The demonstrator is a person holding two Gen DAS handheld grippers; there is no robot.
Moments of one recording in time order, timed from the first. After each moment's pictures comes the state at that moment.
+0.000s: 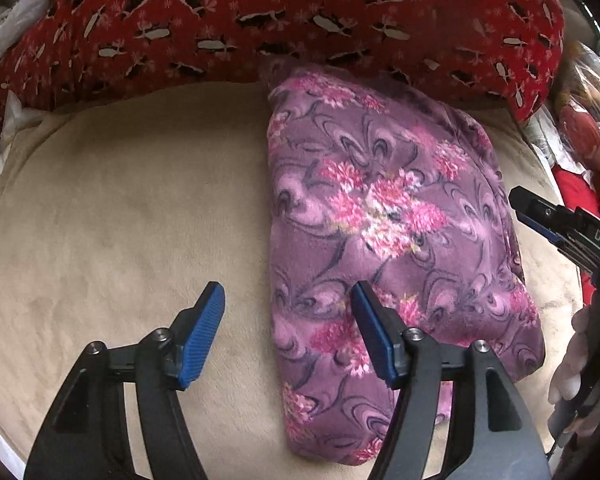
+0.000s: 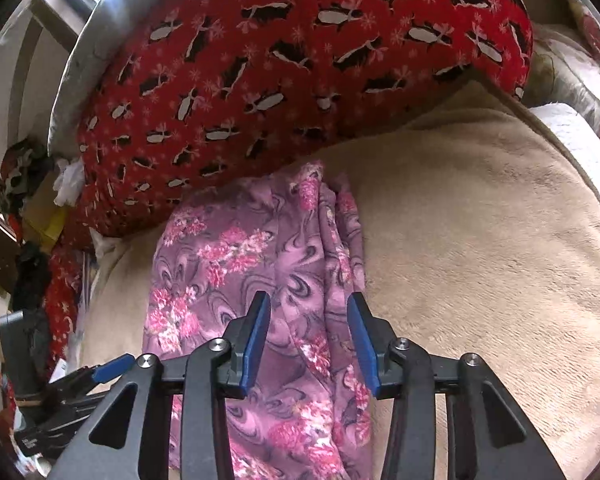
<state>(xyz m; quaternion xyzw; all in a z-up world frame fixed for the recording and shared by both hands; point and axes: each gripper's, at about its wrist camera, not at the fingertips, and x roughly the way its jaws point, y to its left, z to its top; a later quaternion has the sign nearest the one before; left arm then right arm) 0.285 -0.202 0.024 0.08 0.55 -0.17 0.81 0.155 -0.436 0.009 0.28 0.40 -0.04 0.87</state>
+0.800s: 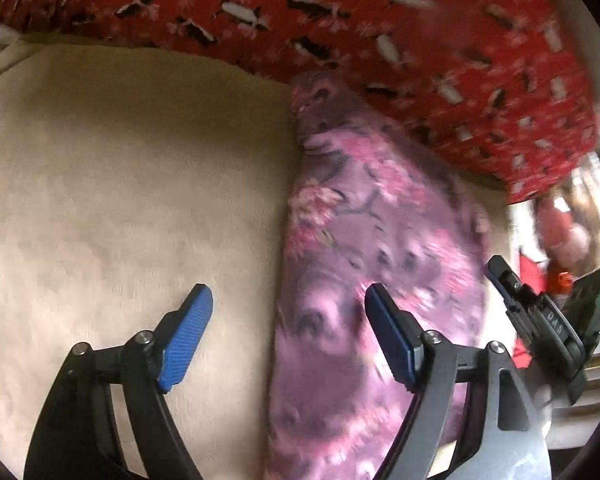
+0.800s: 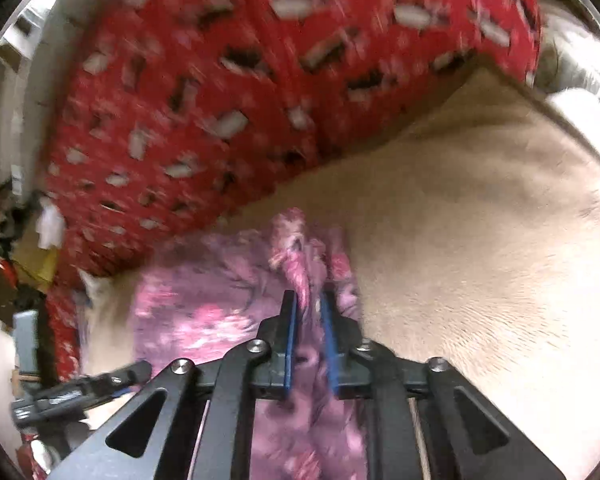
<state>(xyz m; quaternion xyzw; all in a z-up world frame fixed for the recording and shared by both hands) 0.366 -0.173 0.000 -0.11 0.61 -0.21 0.76 0.194 -0.455 0.004 0.32 0.36 -0.04 0.88</state>
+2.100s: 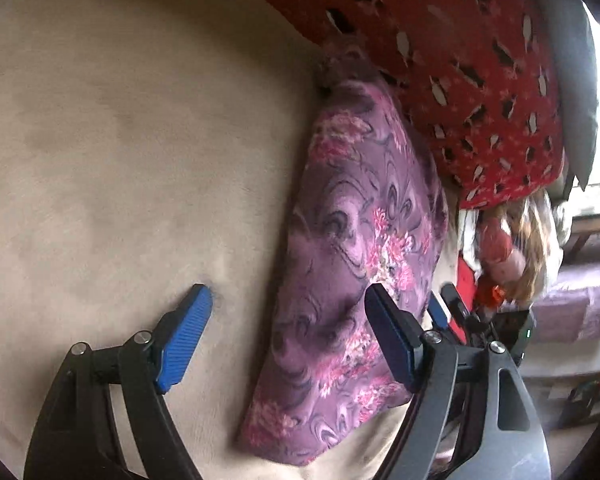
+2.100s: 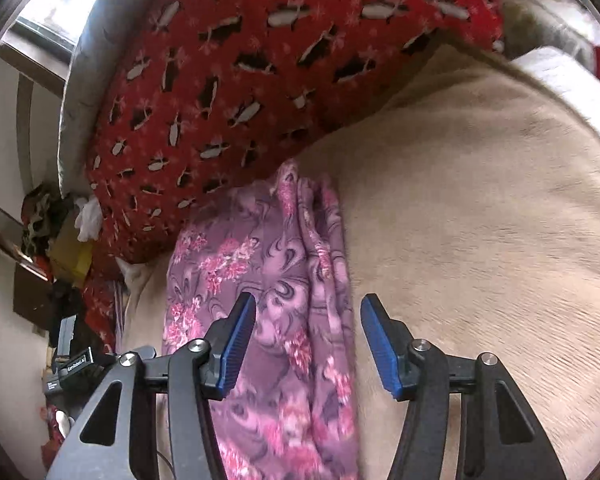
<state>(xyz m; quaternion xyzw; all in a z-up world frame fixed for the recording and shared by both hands) 0.344 -0.134 -0.034 -0.23 0.65 -0.24 0.68 0.144 -0.464 -0.021 0.36 0.39 -0.01 0.85</state>
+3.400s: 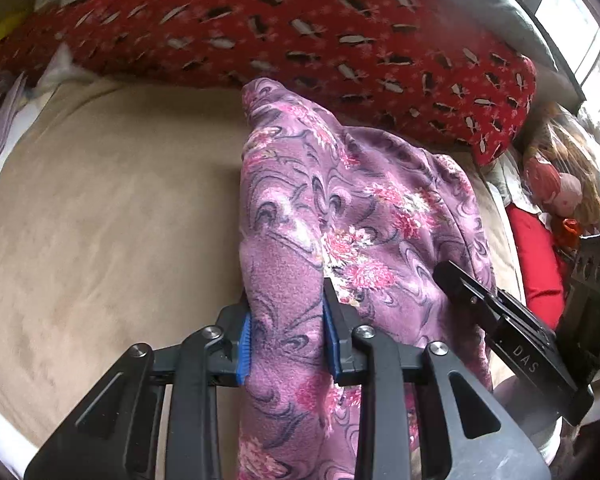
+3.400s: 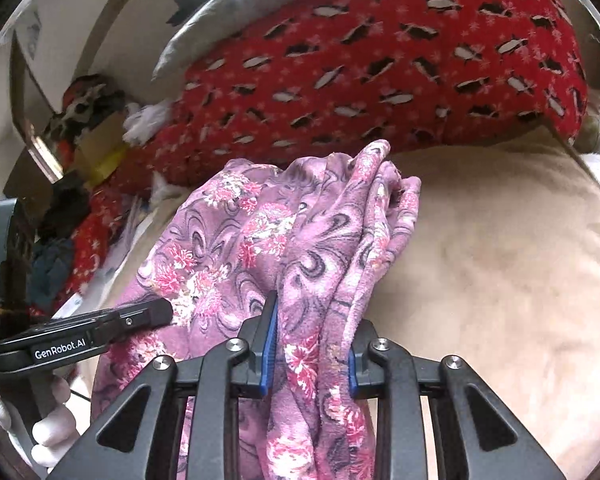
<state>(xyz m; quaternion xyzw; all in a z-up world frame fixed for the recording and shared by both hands) 0.210 -0.108 0.071 -0.04 0.53 -0.18 0.83 0.088 -0.296 0.044 0.19 0.38 0.06 0.90</state>
